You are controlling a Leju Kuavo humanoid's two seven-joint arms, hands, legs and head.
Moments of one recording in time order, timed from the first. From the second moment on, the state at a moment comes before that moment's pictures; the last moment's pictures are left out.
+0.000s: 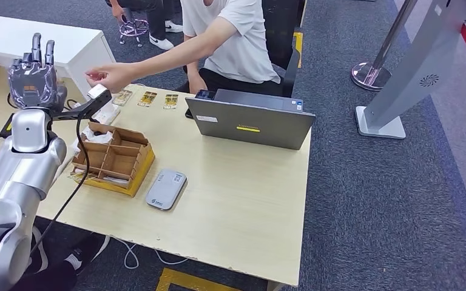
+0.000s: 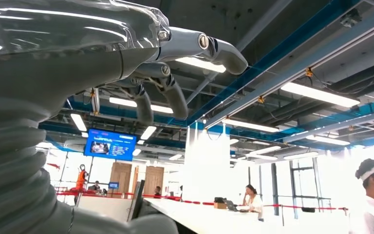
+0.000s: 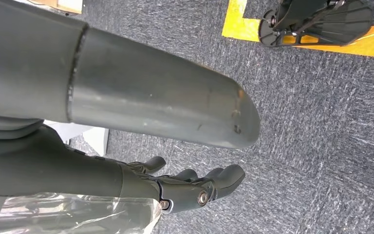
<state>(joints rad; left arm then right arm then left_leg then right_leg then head) -0.88 0.34 -0.05 -0.60 -1.43 0.56 0.09 -0.08 0.19 -1.11 -0.20 1.29 -0.21 -0.10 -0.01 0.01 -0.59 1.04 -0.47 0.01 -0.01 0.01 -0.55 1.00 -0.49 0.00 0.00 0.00</state>
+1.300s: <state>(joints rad) -0.02 0.26 1.30 -0.59 0.14 -0.21 -0.40 -0.06 0.21 -1.15 -0.19 1.24 -0.25 -0.05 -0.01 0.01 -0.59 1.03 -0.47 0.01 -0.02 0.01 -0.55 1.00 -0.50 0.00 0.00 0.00</state>
